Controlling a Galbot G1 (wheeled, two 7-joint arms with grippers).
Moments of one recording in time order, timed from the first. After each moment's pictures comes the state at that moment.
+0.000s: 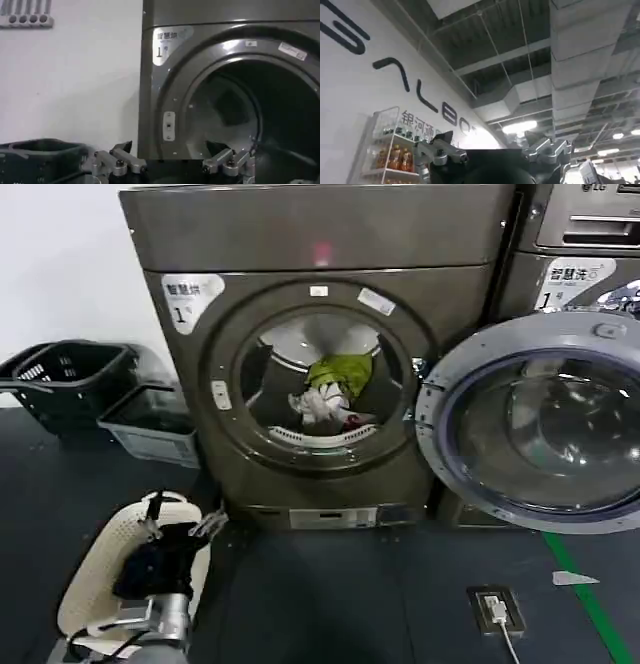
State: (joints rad) left arm 1.47 -1.44 -0.54 -2.20 -0.08 0.04 -0.13; right arm -1.86 0.70 2.71 1.67 0.85 -0.41 -0.02
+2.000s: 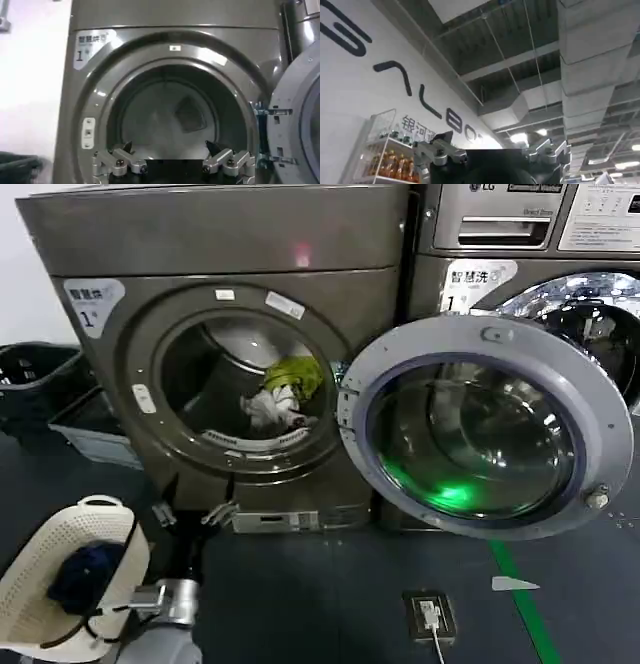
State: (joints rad) left arm 1.38 -1.42 -0.50 -2.12 -0.09 0.02 -0.08; right arm -1.89 0.71 2.74 1.68 0.90 -0.35 -0.06
